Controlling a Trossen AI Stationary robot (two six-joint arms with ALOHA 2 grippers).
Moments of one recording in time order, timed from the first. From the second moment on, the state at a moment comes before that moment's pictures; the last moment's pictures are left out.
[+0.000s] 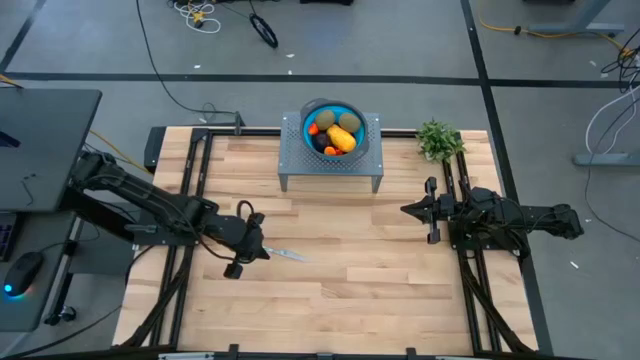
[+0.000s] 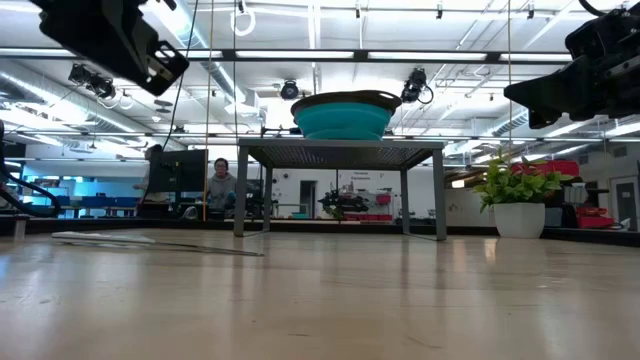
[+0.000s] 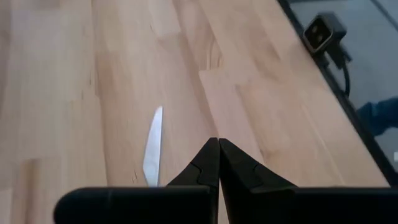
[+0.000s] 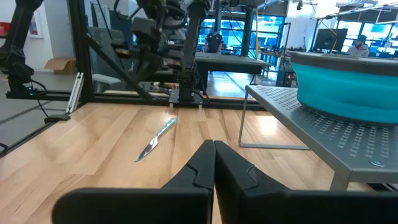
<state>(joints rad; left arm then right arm) -0.36 1.07 0.68 -0.31 -0.01 -0.14 -0.03 0.01 0.01 0.00 0.00 -0.07</state>
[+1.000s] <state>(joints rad) -0.36 1.23 0.67 -0.39 0.07 -0.19 -0.03 0.01 0.01 0.00 0.00 -0.07</state>
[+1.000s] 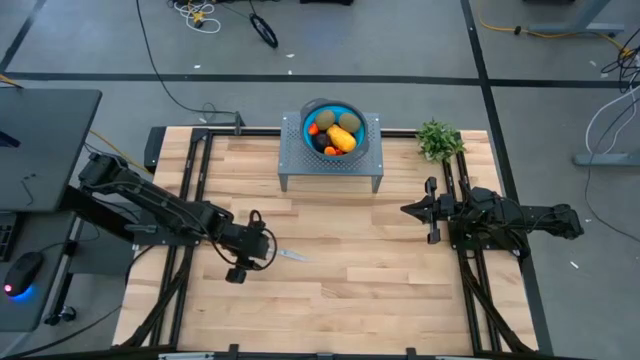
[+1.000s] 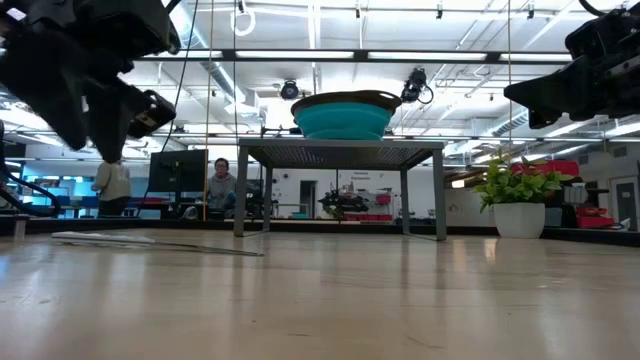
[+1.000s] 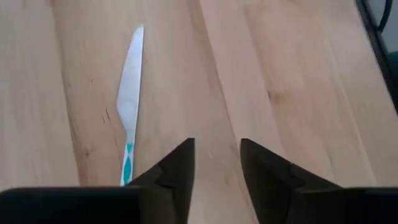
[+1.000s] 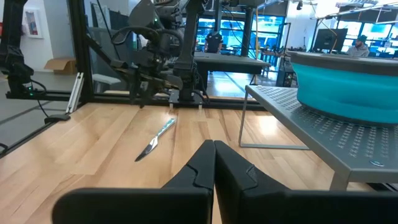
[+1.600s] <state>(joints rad) -0.36 1.23 0.67 -0.59 -0.05 -0.21 -0.03 0.01 0.01 0.00 0.00 -0.07</state>
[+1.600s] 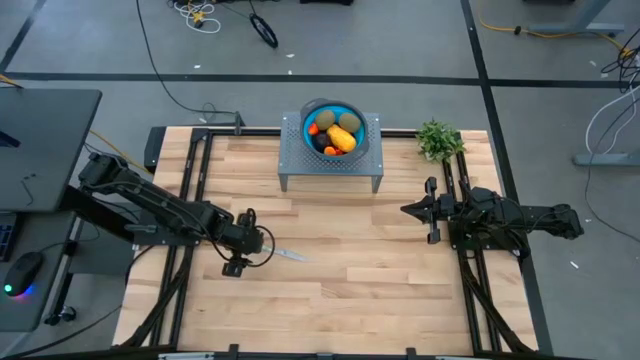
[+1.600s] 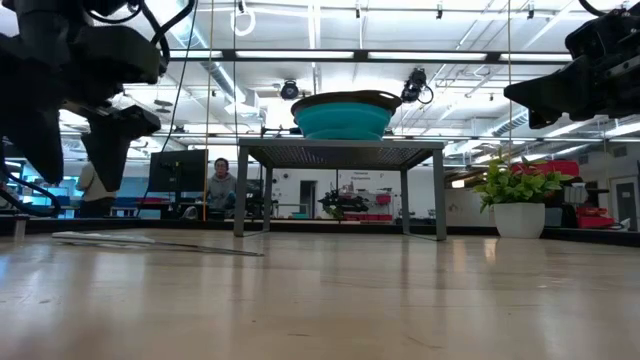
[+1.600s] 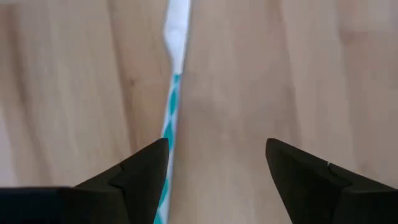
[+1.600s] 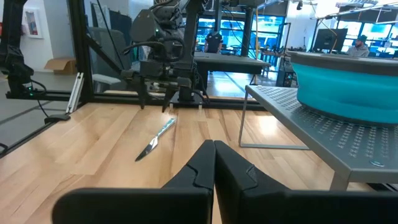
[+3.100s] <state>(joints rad) -0.31 1.43 0.66 -0.66 -0.12 -0.12 -0.03 0.01 0.01 0.00 0.00 -0.07</state>
